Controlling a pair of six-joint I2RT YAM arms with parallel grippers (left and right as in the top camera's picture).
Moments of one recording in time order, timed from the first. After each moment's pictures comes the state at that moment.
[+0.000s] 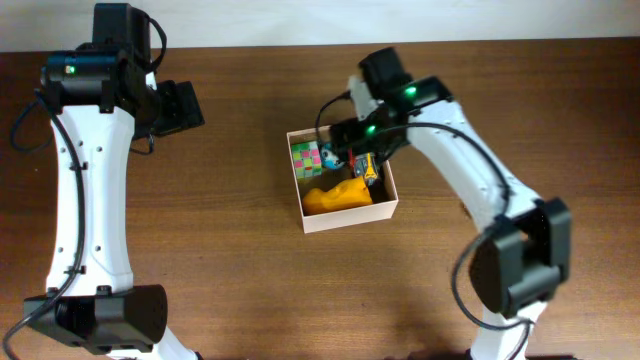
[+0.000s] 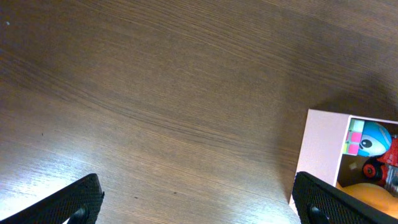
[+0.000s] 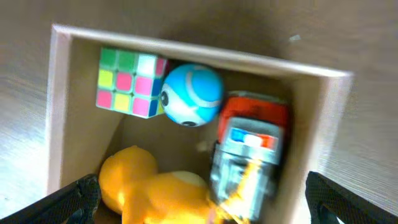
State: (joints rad) left arm -0.01 1.82 2.12 -1.50 -0.11 -0.31; right arm 0.34 1.97 1.78 -1.01 -0.21 0.08
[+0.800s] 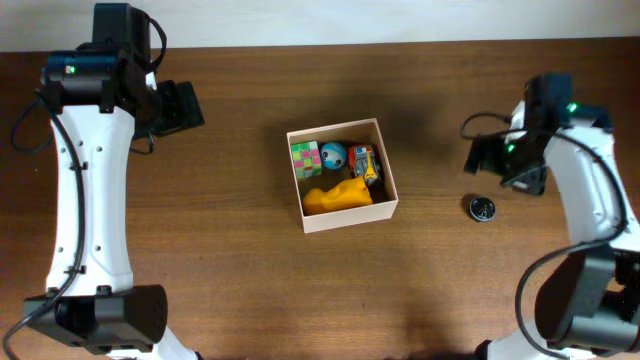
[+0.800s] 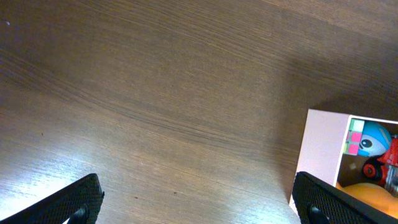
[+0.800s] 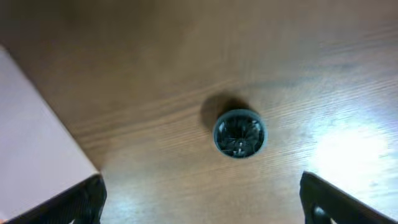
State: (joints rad) left arm -0.01 1.82 2.12 -1.50 -0.11 -0.31; right arm -0.18 1.76 1.44 -1.11 -0.11 0.20
